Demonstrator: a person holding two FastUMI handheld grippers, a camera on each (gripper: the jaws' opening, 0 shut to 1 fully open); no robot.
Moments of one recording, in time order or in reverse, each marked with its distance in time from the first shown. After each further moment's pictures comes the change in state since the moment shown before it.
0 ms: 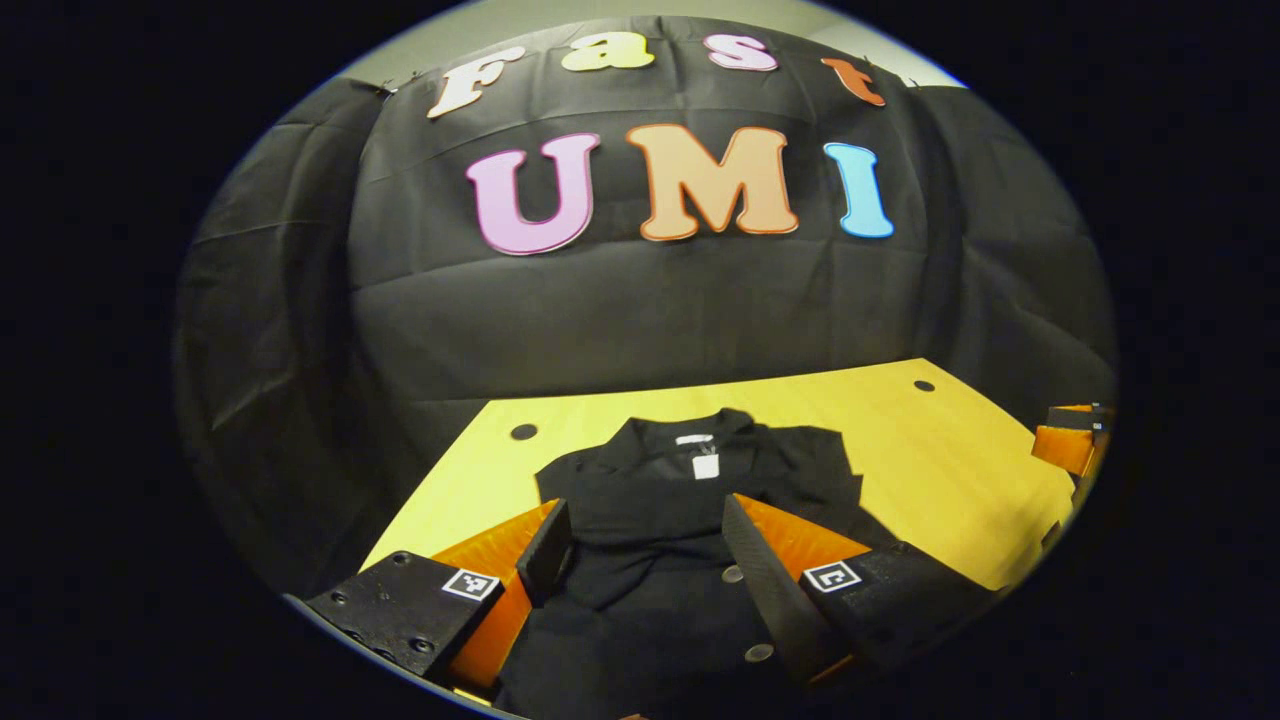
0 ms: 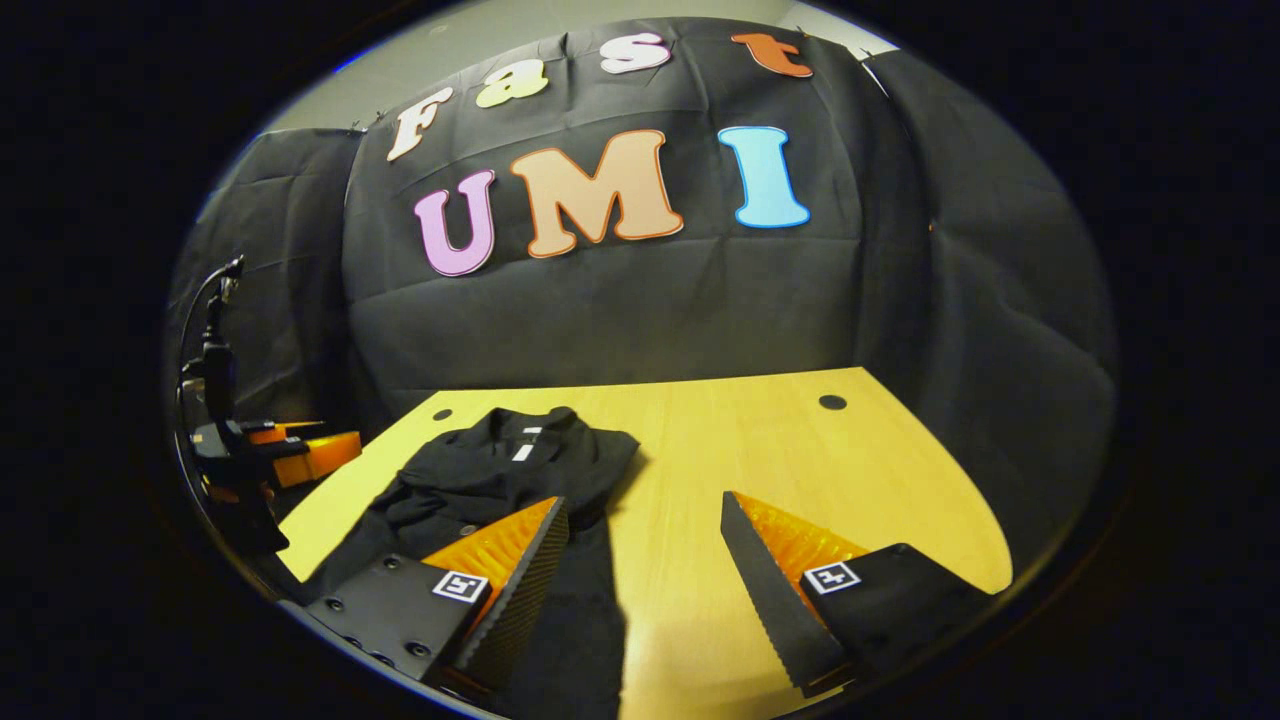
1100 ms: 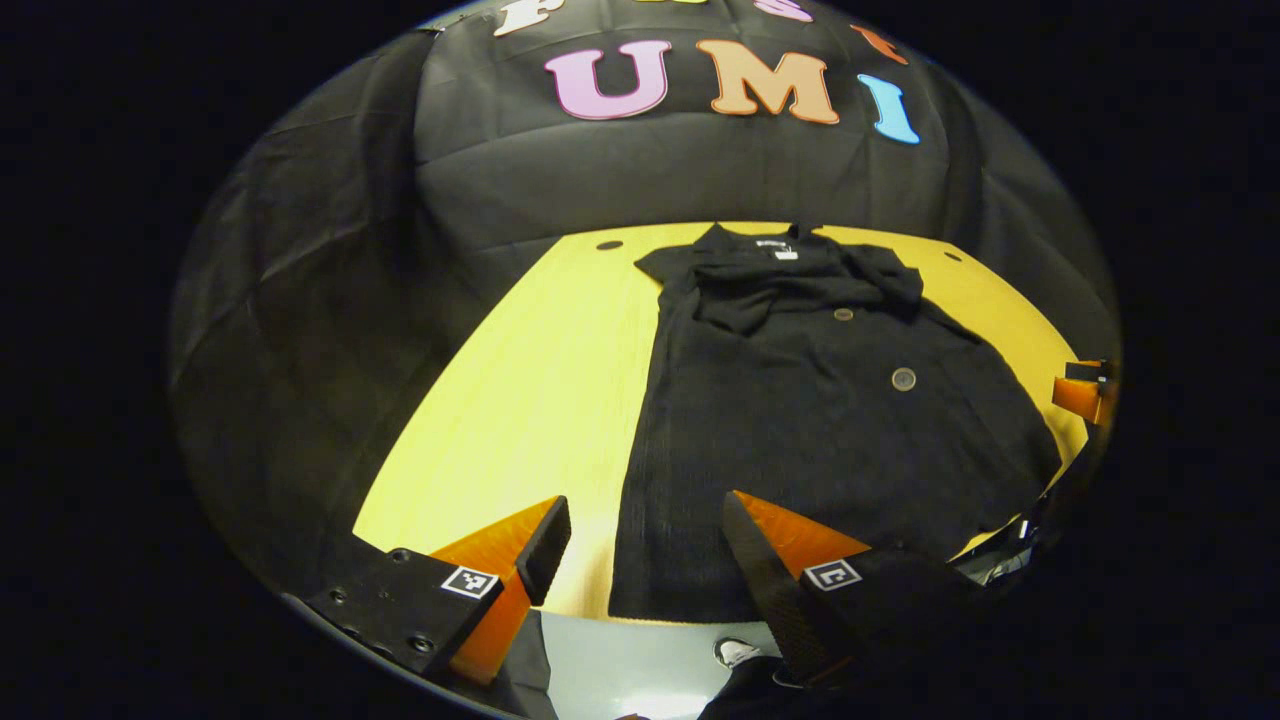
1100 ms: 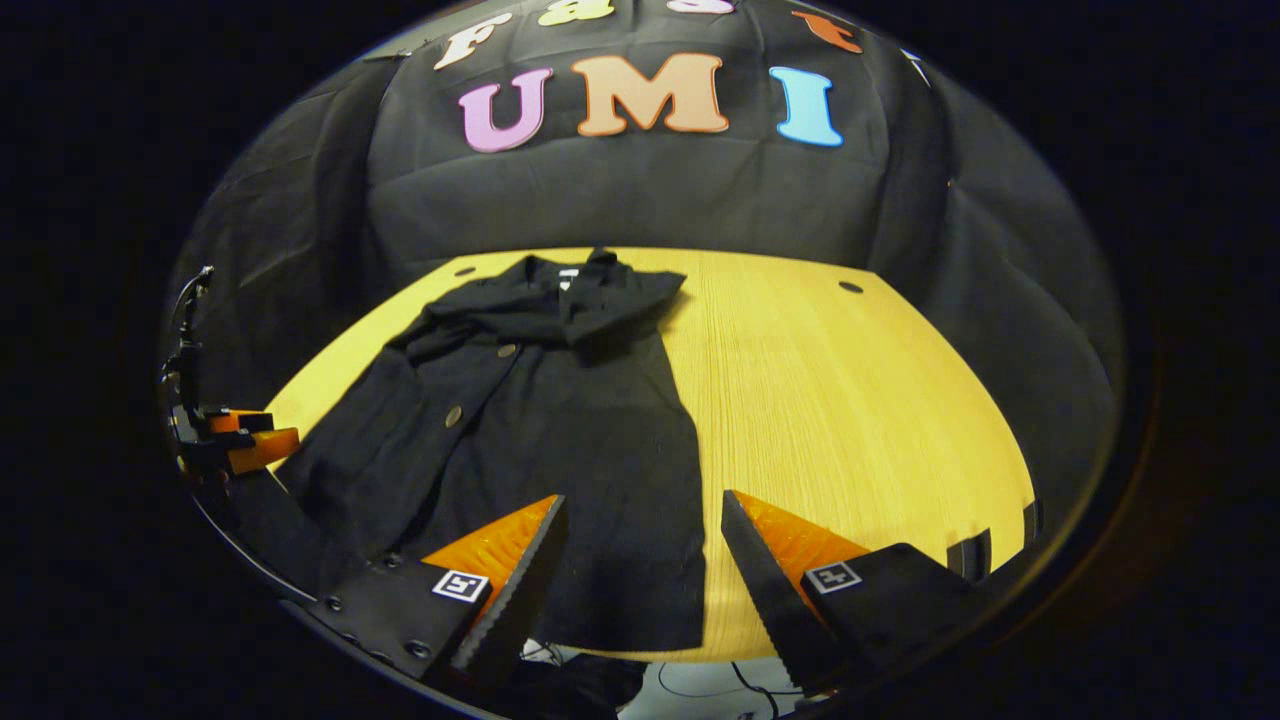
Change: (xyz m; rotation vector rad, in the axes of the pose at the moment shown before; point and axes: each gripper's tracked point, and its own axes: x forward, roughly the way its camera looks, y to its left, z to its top) left arm -0.112 0.091 -0.231 -0.015 0.361 0.040; right arm -0.052 0.039 -0.187 -0.116 0.337 -0.077
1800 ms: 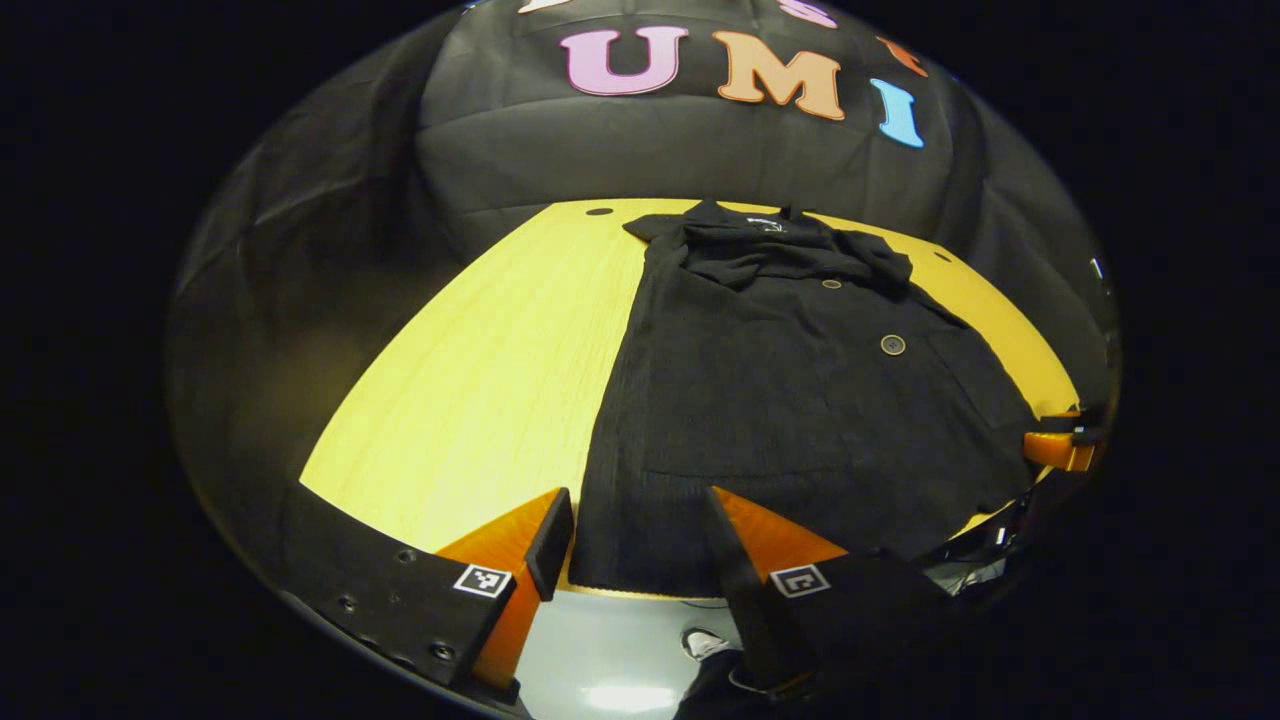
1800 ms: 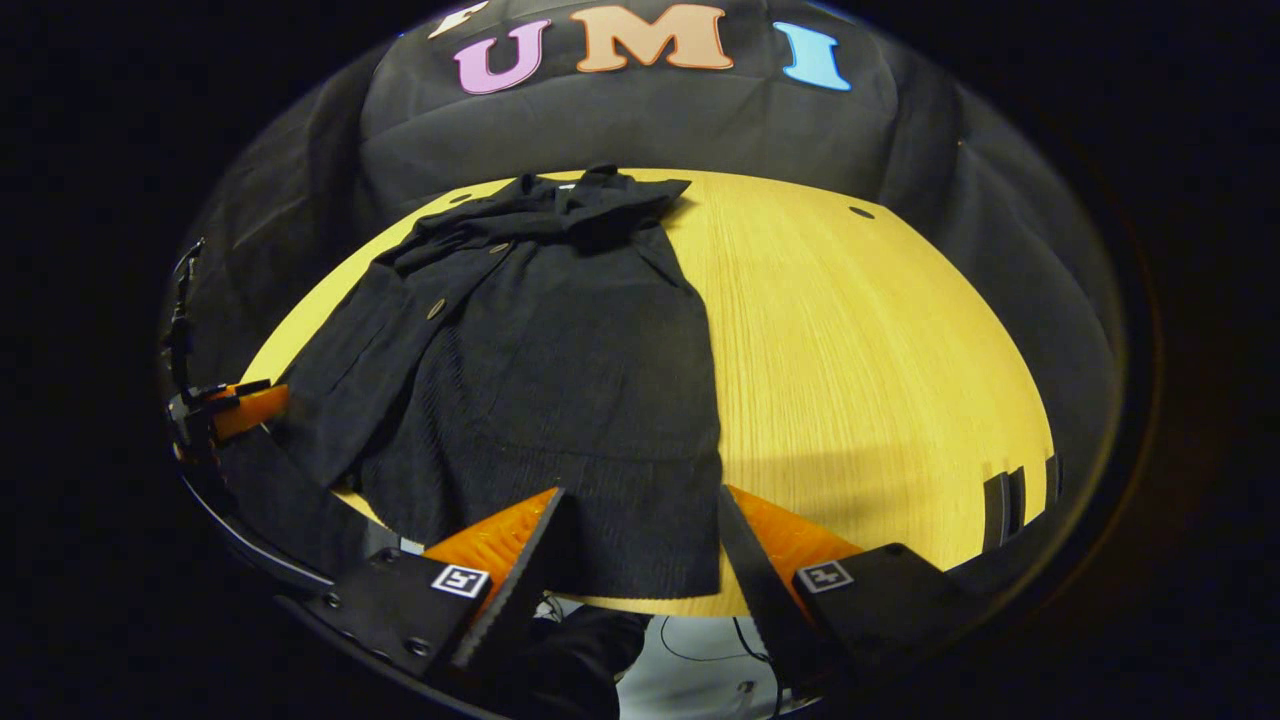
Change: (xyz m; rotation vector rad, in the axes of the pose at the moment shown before) left arm 0.002 -0.019 -0.024 -0.070 0.011 -0.090; right arm 0.016 0.005 -0.055 -0.013 0.176 0.036
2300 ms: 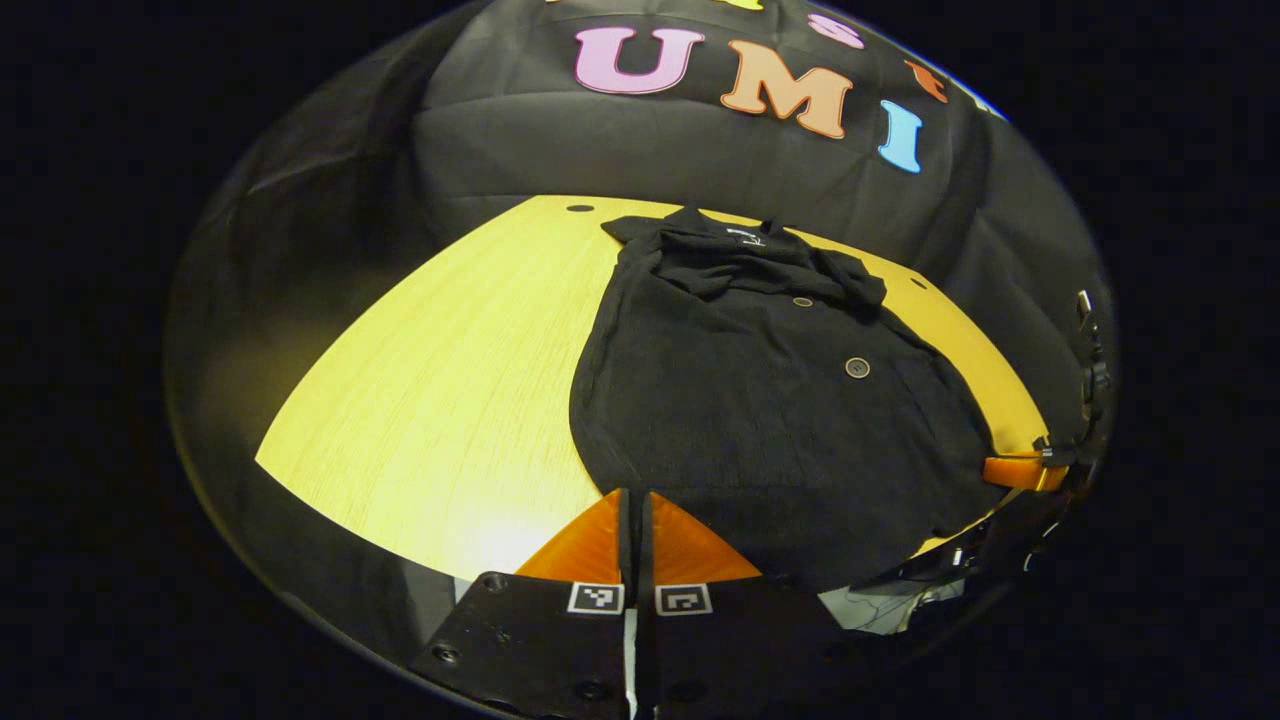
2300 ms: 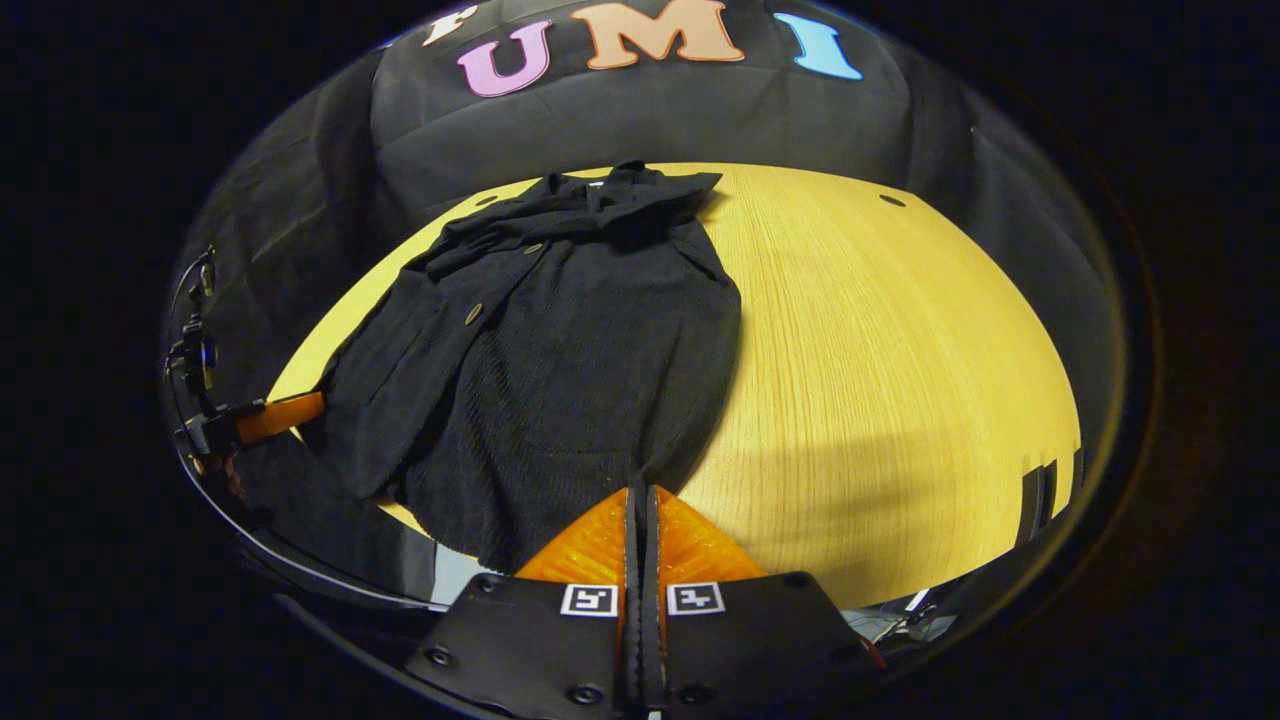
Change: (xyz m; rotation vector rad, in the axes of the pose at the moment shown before) left arm 0.006 -0.021 0.006 -0.134 0.020 -0.118; right arm 0.005 0.020 0.004 0.035 0.019 0.115
